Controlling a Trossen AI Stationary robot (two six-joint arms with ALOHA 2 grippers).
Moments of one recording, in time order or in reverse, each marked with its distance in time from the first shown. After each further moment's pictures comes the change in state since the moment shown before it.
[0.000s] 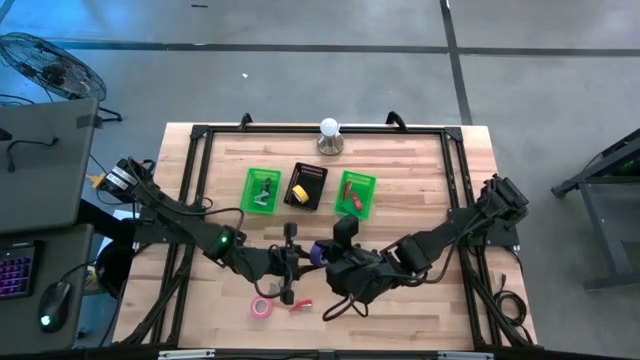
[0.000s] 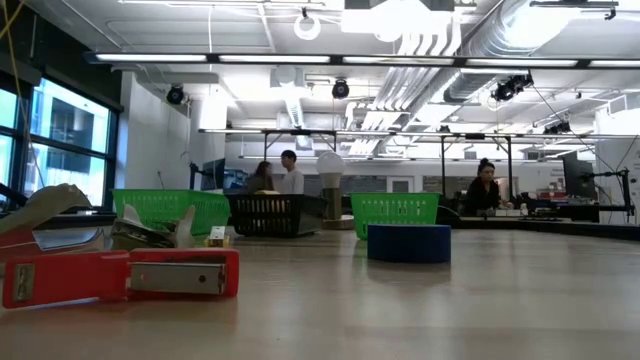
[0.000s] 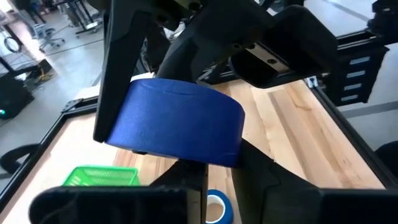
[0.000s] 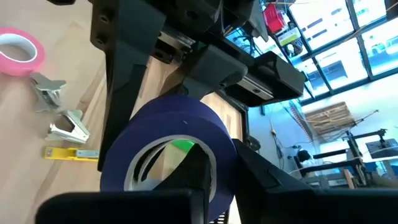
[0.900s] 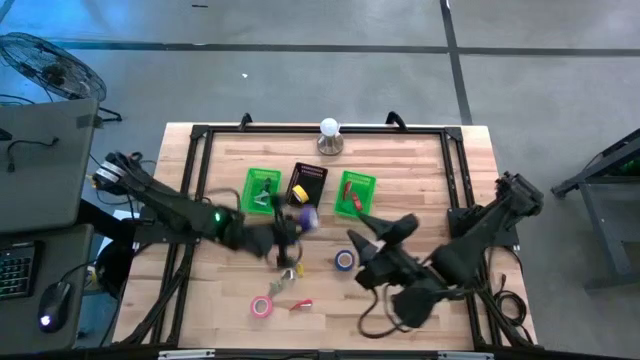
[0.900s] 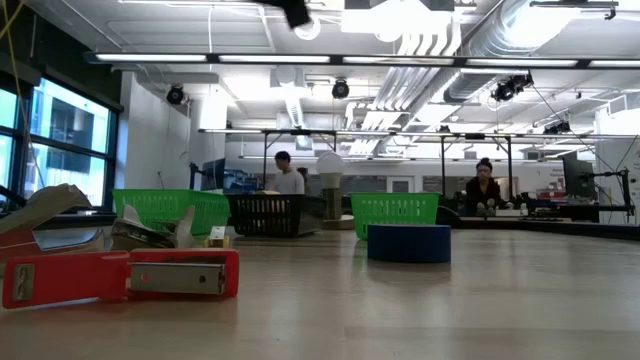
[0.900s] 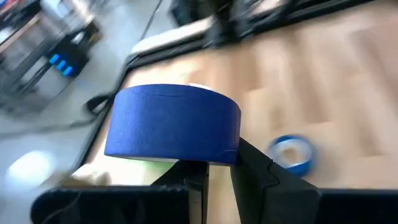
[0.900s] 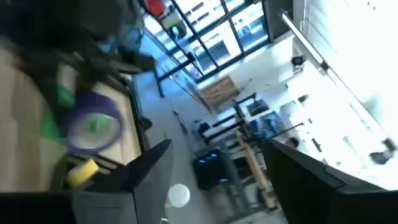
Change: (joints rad) left arm 0.113 -0.111 0.003 -0.342 -0.120 -0.019; right arm 0.190 -0.113 0.006 -0.007 0.598 -0.007
